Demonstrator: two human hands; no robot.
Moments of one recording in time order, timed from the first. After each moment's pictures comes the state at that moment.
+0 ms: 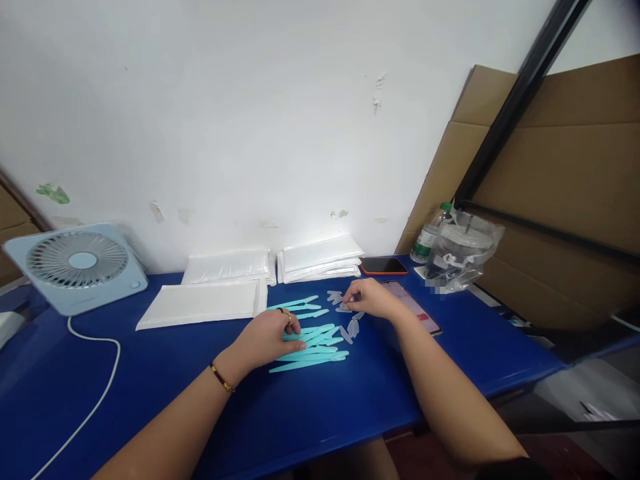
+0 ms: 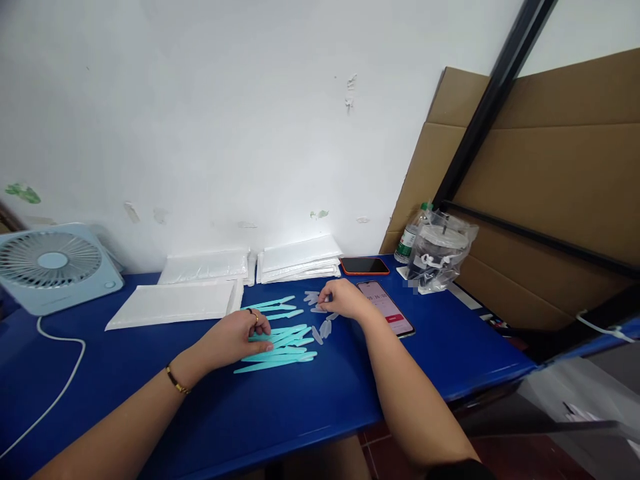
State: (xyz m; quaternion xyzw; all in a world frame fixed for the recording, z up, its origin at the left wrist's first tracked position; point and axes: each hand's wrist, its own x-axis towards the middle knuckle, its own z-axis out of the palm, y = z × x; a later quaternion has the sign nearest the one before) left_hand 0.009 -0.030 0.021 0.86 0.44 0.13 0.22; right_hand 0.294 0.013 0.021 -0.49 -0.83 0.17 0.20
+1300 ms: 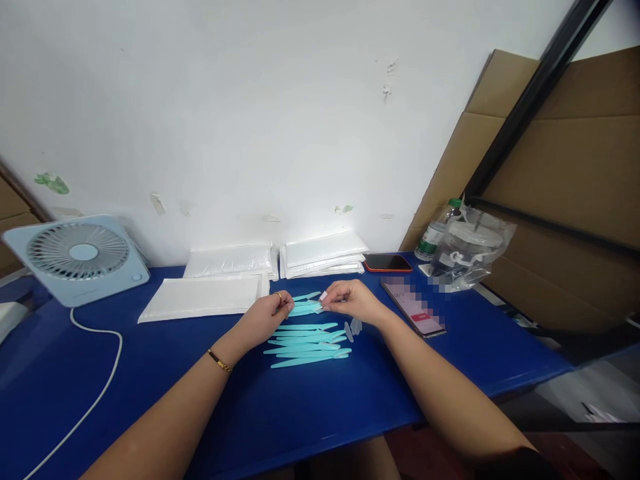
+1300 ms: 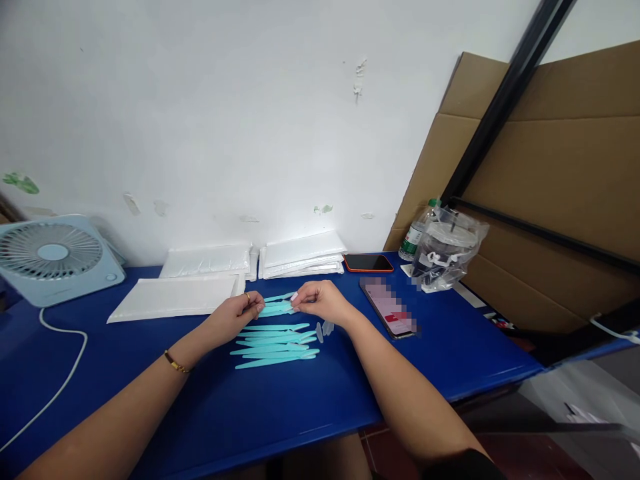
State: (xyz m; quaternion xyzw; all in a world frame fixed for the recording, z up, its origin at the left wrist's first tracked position) left_hand 0.000 -0.009 0.012 0.81 0.47 0.21 0.27; right_hand 0.246 0.006 0.008 -0.34 -0.76 0.41 0.37
